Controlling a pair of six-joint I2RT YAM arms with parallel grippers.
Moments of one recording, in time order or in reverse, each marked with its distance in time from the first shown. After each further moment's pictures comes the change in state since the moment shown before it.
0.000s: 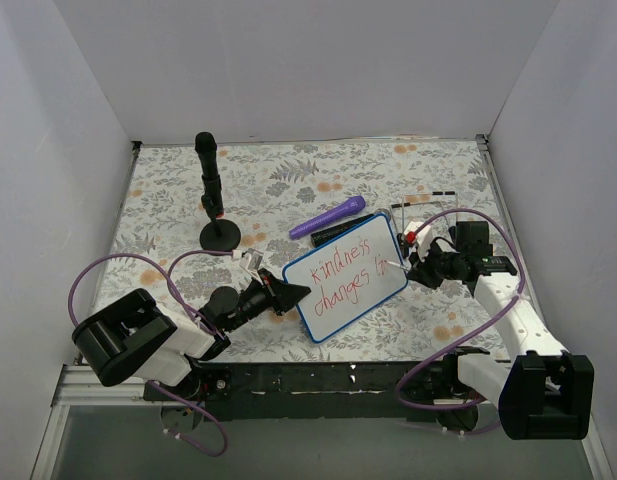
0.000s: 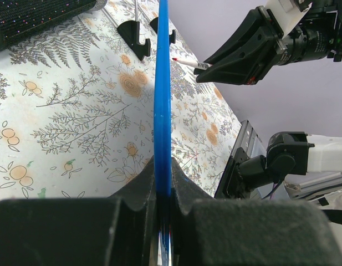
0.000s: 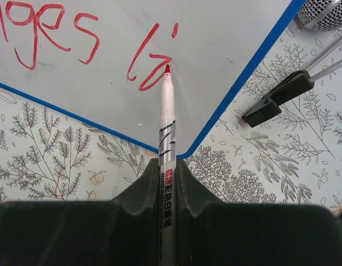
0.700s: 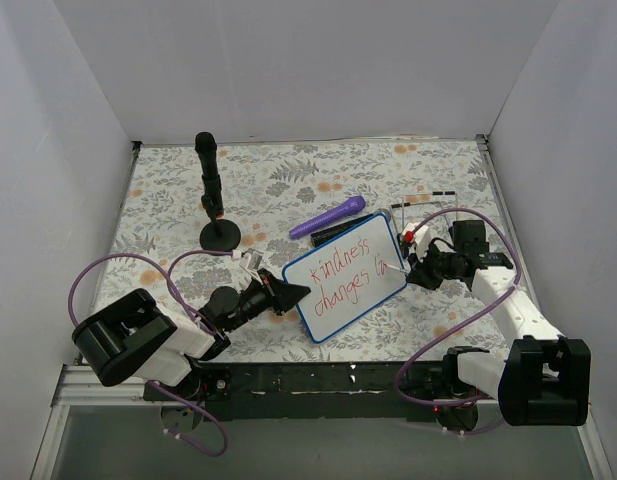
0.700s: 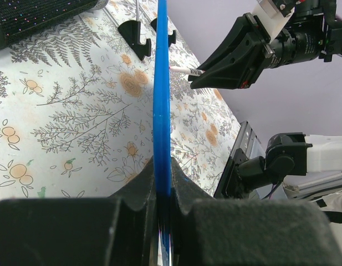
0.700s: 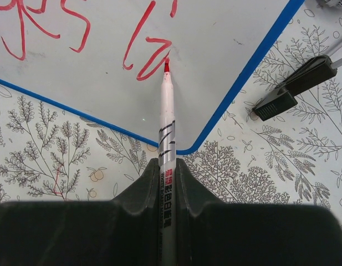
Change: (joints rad) left arm 0.000 0.000 0.000 -0.001 -0.002 -0.008; right arm 0.000 0.074 0.000 0.003 0.014 0.000
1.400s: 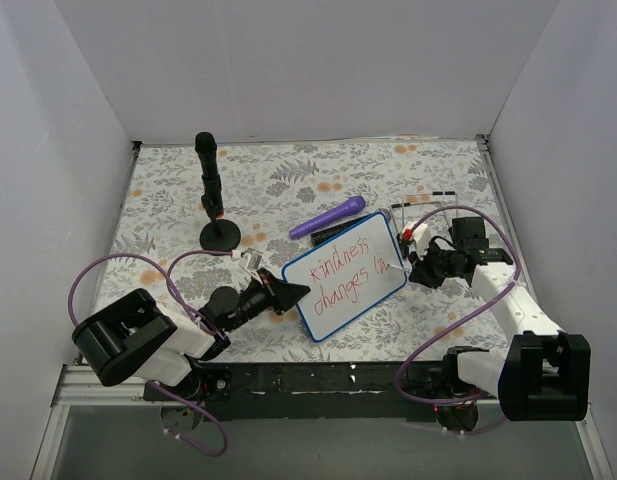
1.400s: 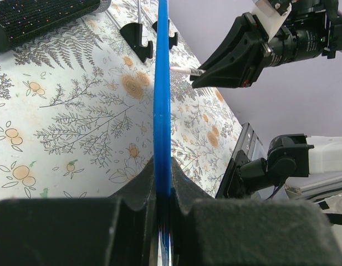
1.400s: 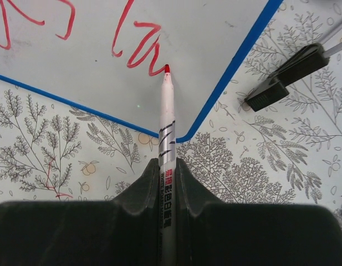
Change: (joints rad) left arm 0.000 0.000 0.000 0.001 -0.010 0.002; right arm 0.000 0.024 0.022 -0.041 0.049 -0.015
